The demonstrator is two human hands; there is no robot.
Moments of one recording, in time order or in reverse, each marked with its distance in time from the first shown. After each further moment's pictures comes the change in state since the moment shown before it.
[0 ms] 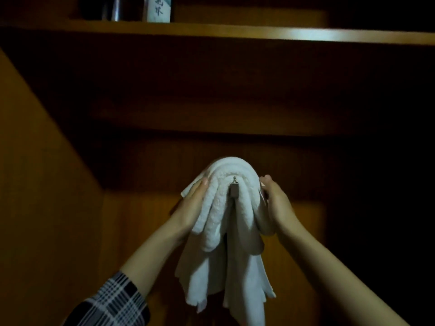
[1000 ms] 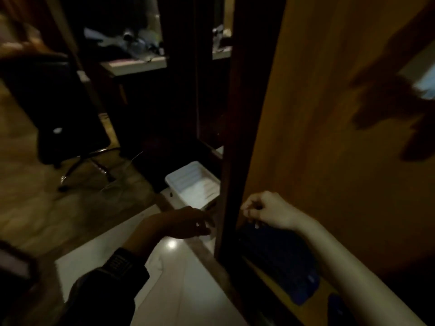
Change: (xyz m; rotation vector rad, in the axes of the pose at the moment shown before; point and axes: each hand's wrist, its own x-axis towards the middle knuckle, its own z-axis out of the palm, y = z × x) left_hand -0.595 -0.038 -0.130 0.785 -0.376 -1.155; right_hand -0.431 0.148 0.171 -0.467 -1.504 0.099
